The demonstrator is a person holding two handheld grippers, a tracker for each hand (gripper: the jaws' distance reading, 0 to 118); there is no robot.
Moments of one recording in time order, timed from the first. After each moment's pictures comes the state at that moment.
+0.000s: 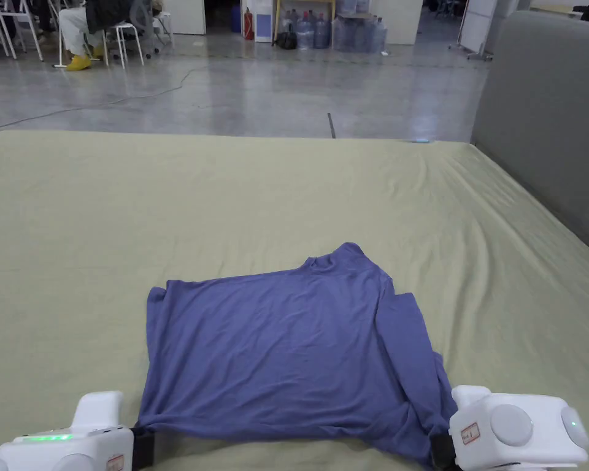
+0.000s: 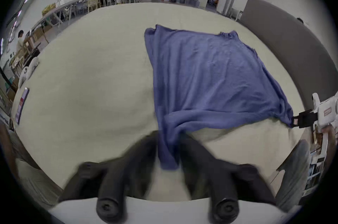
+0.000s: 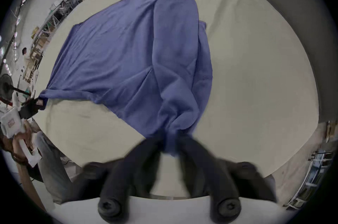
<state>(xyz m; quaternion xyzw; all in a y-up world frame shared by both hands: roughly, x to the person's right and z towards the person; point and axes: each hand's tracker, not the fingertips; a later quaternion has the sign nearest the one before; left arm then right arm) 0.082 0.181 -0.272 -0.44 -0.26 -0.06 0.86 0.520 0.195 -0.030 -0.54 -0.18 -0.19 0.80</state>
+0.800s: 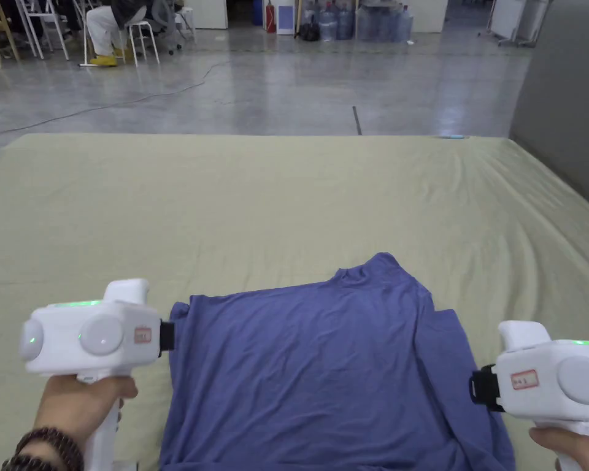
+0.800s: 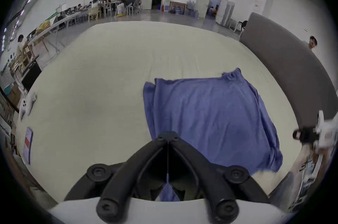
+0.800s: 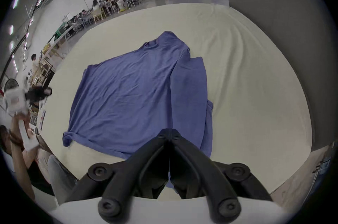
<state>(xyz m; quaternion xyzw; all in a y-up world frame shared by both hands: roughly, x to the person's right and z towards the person) 0.163 0.283 -0.411 -0.42 -0.25 -0.05 0.87 0.545 0.270 -0.102 -0.45 -0.19 -0.17 0.86</state>
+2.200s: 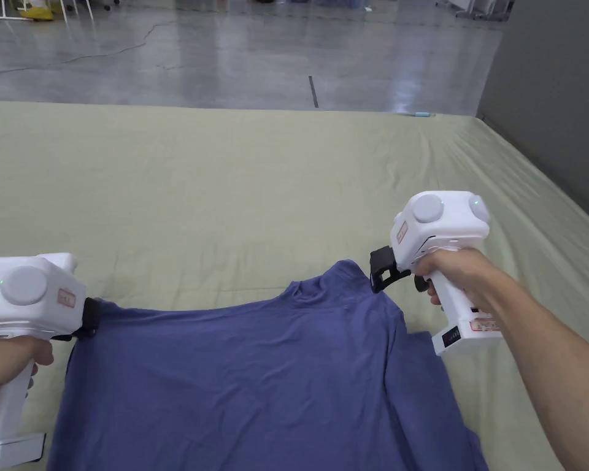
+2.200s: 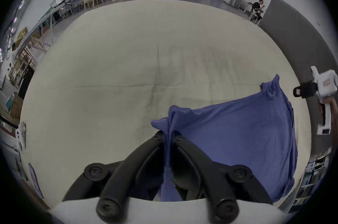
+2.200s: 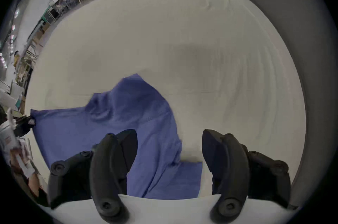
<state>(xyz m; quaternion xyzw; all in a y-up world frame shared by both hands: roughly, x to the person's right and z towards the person) 0.253 0.220 -0.577 -0.49 -0.24 -0.11 0.83 0.742 0.223 -0.414 -0.57 -0.20 -0.15 0.78</state>
